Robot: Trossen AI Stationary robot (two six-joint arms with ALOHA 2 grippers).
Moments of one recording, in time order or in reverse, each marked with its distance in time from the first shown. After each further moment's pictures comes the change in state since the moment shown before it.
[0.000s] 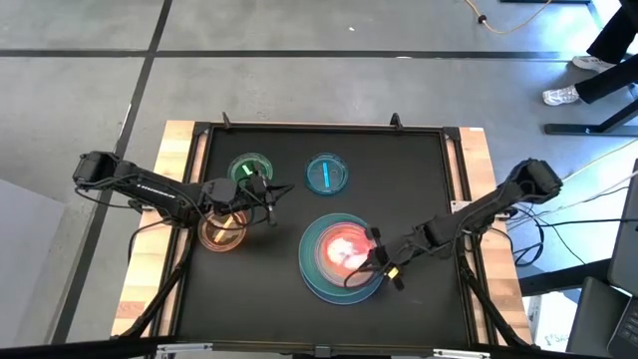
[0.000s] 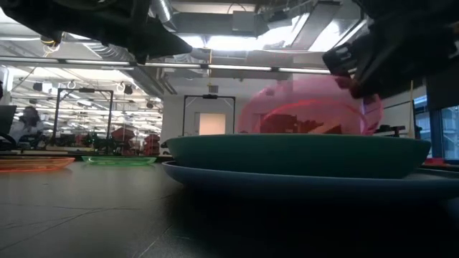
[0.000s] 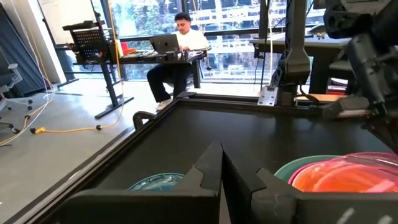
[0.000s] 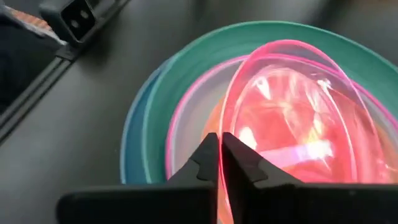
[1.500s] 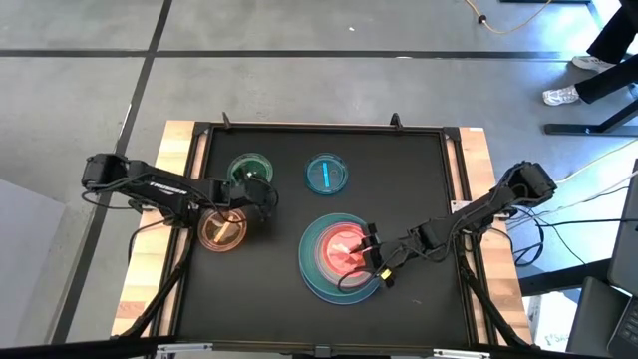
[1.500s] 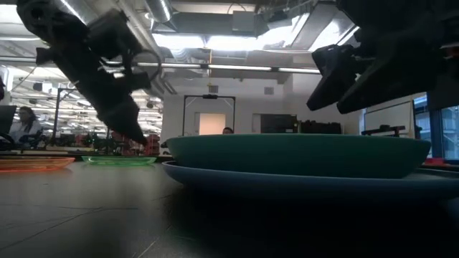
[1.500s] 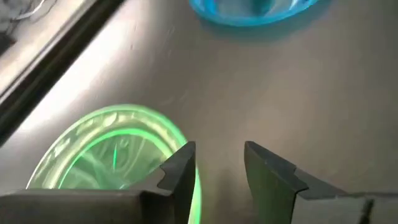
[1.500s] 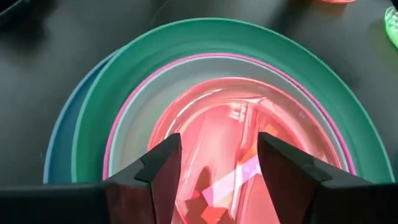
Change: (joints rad) left arm 0.152 0.113 0.001 -0.725 -0.063 -0.282; right arm 0.000 0.075 0.031 0.024 0.179 -0.104
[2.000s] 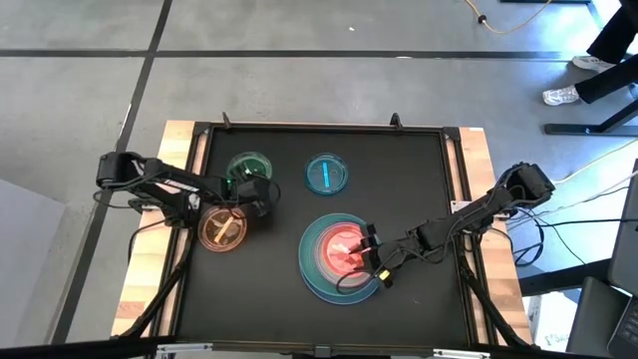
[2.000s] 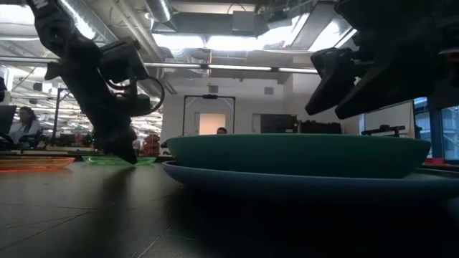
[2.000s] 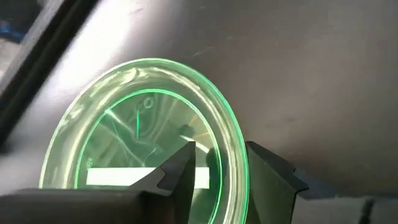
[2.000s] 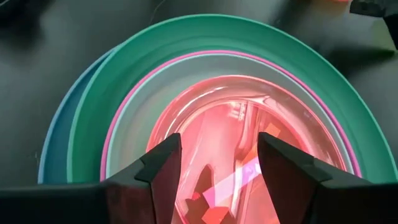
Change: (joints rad) left arm 0.093 0.145 0.000 -0.018 -0.040 0.022; right arm 0.000 0.024 0.001 0.014 0.007 0.000
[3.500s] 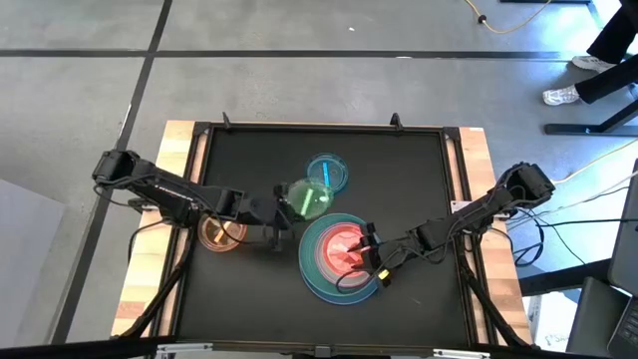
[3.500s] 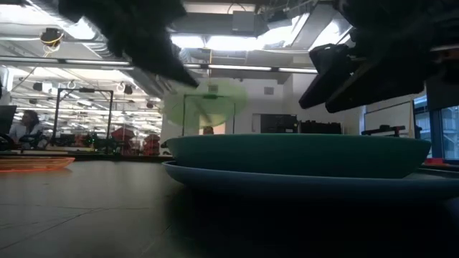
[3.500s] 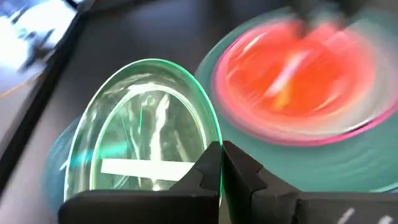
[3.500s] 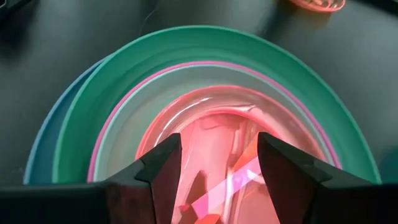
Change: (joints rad) left arm -0.327 -0.024 0.322 0.104 0.274 0.319; right arm 0.000 -0.002 0.000 0.033 0.036 -0.013
